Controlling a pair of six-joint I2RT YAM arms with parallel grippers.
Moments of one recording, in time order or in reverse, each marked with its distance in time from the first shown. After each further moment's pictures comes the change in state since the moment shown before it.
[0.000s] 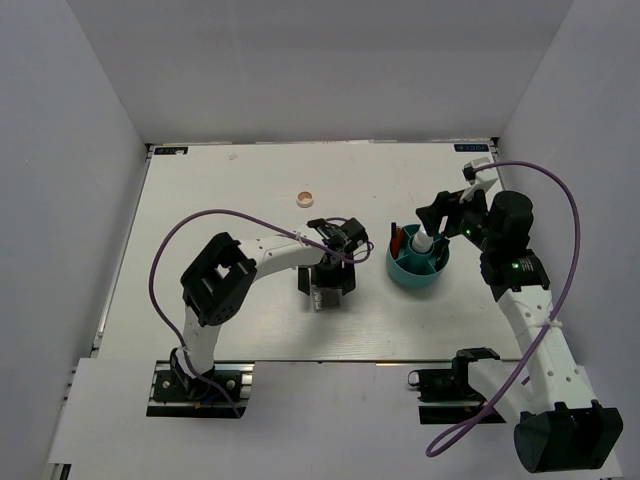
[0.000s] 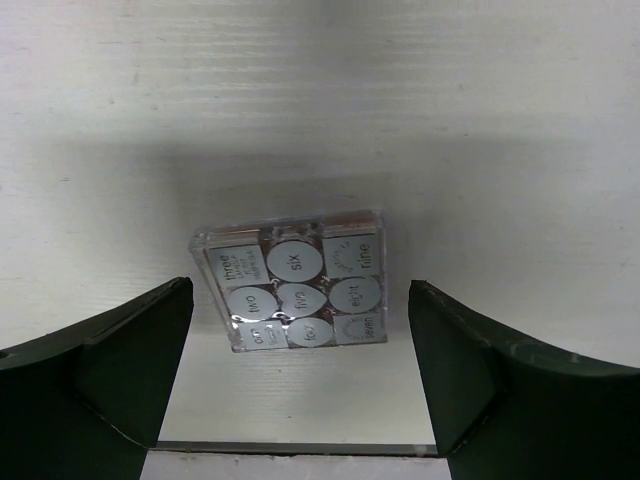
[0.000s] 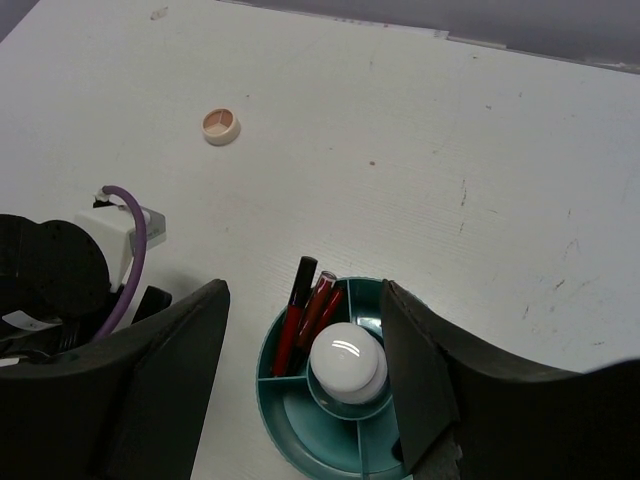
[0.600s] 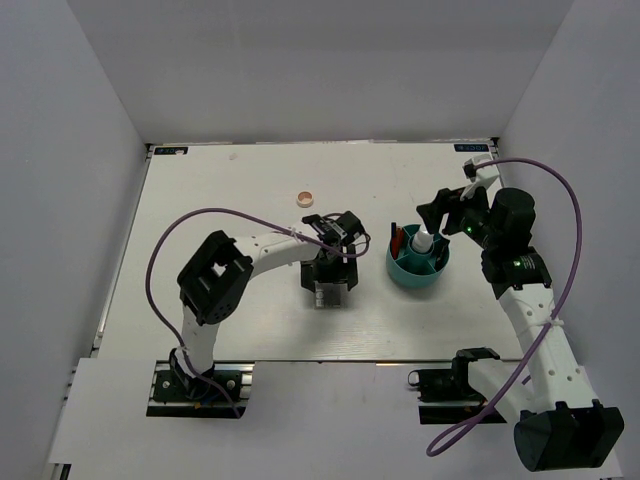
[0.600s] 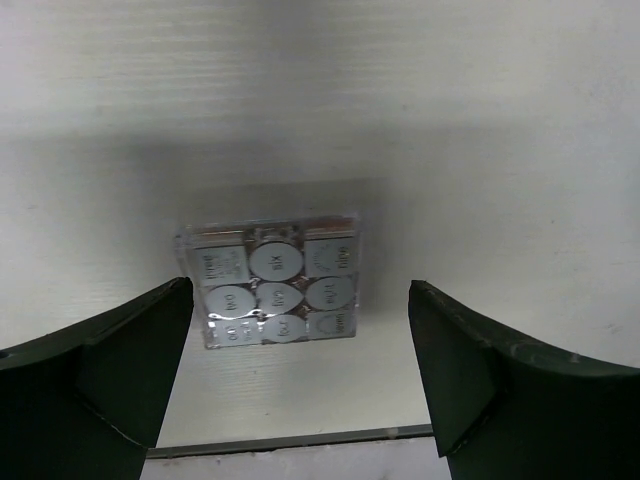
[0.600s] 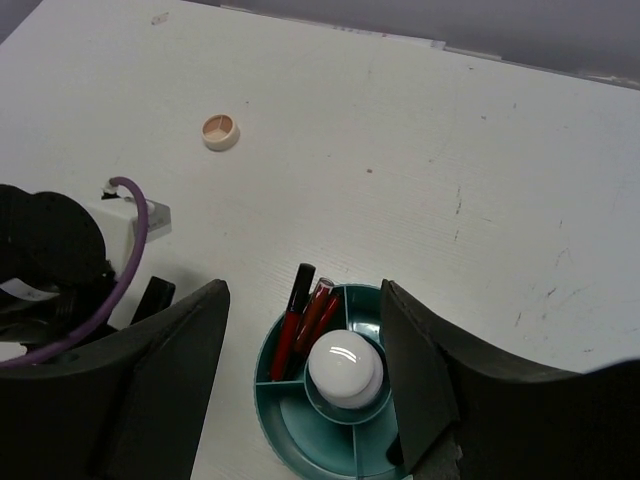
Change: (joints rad) left arm 0.047 -0.024 -0.011 0.055 0.081 0.018; right arm 0.000 0.008 0.031 -0.015 -0.001 -0.017
